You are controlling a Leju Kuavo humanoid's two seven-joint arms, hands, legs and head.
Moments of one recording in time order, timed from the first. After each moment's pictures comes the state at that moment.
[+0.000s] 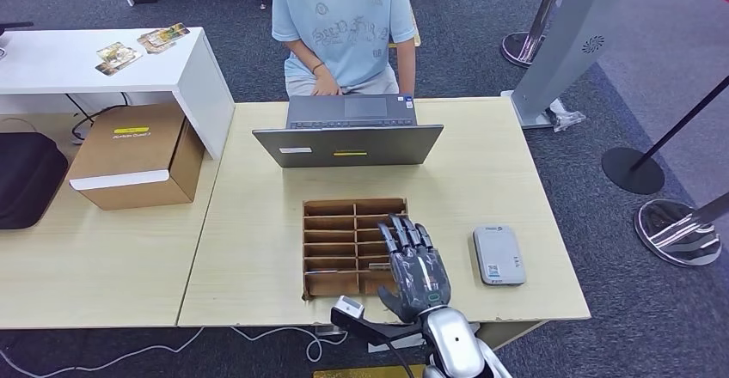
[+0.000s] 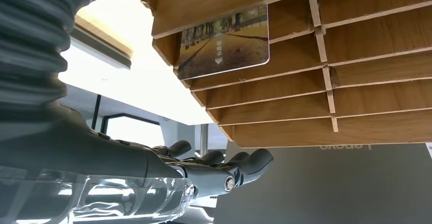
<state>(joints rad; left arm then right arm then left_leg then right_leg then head) -0.07 -0.18 0.96 -0.21 -1.42 -0.07 0.09 -0.05 0.04 0.47 -1.39 1.49 -0.15 0.27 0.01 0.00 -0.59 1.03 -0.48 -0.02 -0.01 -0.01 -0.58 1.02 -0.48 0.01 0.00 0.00</state>
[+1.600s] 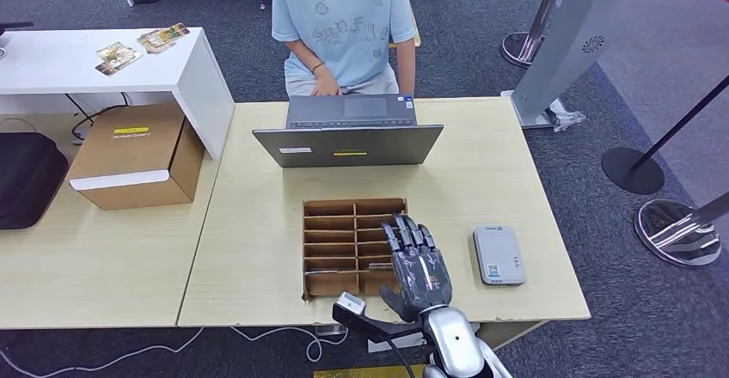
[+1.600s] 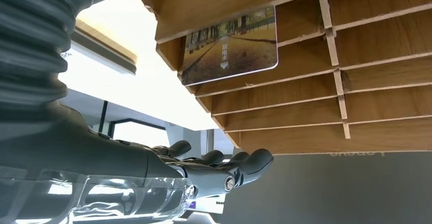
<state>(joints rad) -0.07 -0.18 0.95 -0.21 -1.44 -0.07 0.09 -0.06 0.04 0.47 -1.38 1.47 -0.15 0.29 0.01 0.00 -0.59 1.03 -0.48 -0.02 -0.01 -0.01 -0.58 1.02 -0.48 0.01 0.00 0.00</state>
